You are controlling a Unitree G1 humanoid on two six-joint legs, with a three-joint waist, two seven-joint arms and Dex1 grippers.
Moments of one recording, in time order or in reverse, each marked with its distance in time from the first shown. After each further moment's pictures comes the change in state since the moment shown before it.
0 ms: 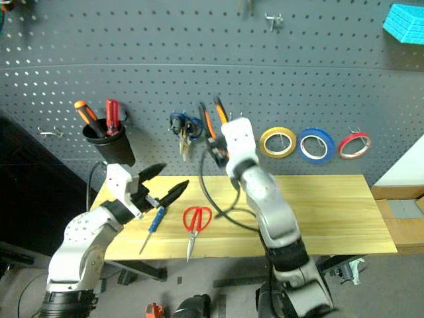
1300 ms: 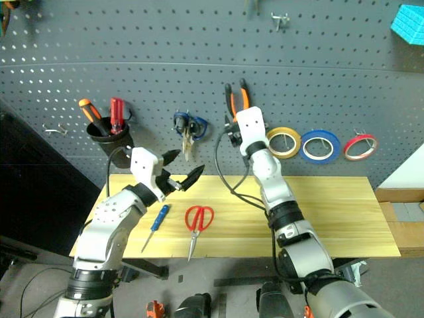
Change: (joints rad) left arm -0.154 -0.066 -0.118 0.059 0.097 0.052 0.157; right arm -0.229 -0.074 -0.147 0.726 -0.089 -0.553 -0.069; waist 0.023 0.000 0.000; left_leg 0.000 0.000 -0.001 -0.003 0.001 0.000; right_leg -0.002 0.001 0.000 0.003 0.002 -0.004
